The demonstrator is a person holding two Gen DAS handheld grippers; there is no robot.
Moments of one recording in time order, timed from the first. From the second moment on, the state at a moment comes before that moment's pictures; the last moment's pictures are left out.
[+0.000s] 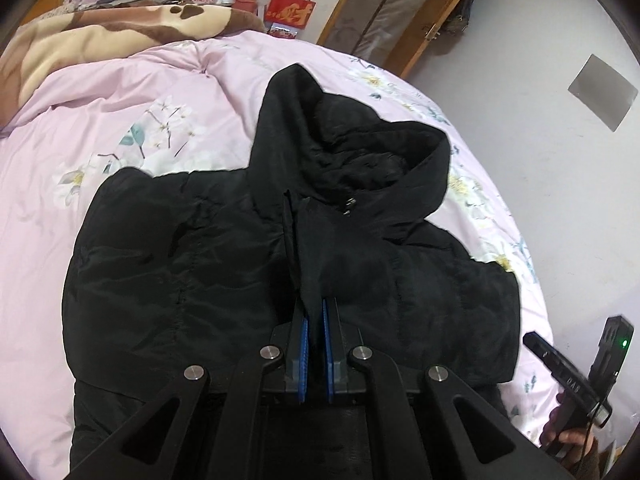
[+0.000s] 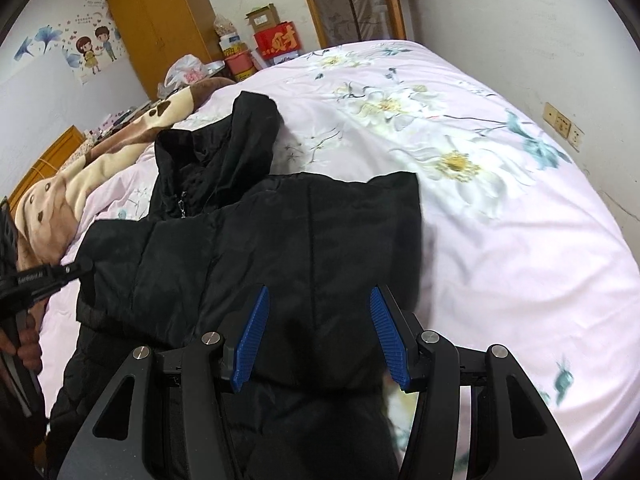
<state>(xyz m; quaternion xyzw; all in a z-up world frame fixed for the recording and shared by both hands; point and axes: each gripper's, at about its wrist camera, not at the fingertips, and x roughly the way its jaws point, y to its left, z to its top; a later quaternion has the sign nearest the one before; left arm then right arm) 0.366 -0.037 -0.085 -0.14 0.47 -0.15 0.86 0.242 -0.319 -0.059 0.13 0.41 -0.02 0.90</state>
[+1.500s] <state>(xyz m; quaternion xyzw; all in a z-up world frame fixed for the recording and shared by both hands) 0.405 -0.056 -0.139 -0.06 0.51 -0.16 0.84 0.295 -0.237 -0.115 0.04 0.47 0.02 0.88</state>
